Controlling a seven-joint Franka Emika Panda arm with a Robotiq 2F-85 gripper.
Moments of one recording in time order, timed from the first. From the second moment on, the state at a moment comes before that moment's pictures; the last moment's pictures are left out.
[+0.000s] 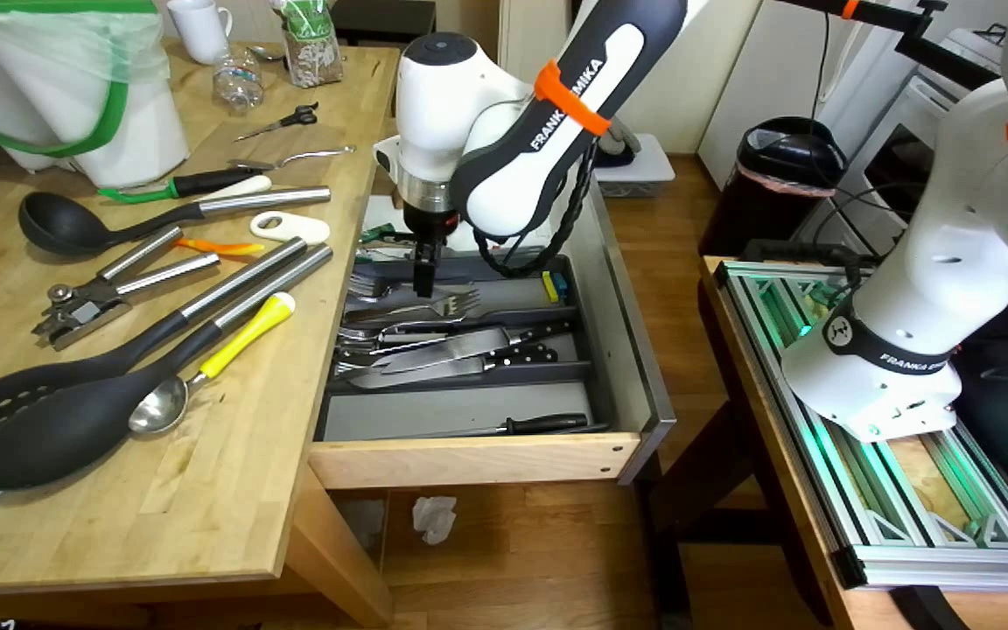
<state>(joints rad) -0.15 0.51 -0.09 -2.10 -0.12 2.75 -0.14</state>
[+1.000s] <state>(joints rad) -0.22 0.44 -0.02 -2.16 0.38 2.75 0.11</state>
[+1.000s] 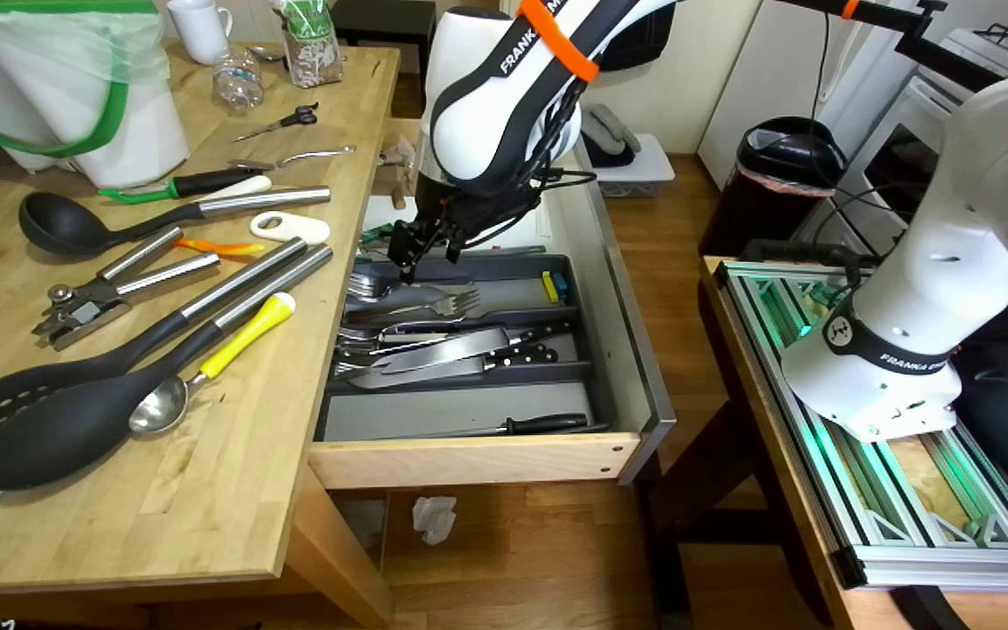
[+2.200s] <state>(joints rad) -0.21 0.39 -0.10 -2.20 0.68 2.71 0.33</state>
